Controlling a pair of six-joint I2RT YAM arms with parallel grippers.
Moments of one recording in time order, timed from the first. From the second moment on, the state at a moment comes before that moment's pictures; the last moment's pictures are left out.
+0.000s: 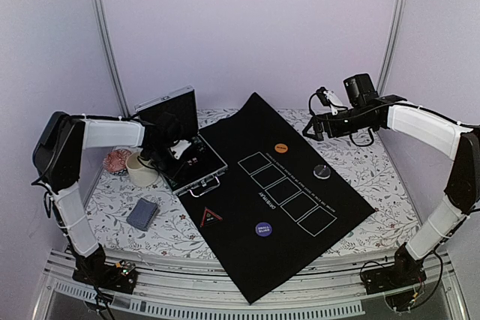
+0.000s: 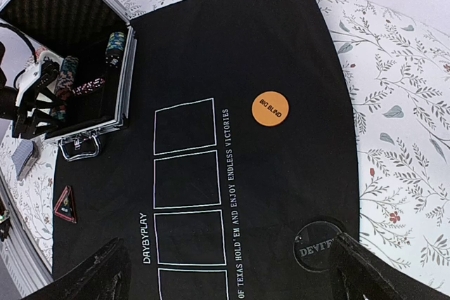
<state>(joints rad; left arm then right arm) -0.43 1.85 1.21 -0.63 0.01 0.12 0.37 1.59 1.32 -0.51 -0.32 0.05</state>
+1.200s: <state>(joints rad) -0.54 1.66 1.33 -0.82 -0.09 0.03 0.37 1.59 1.32 -0.52 -0.35 0.05</state>
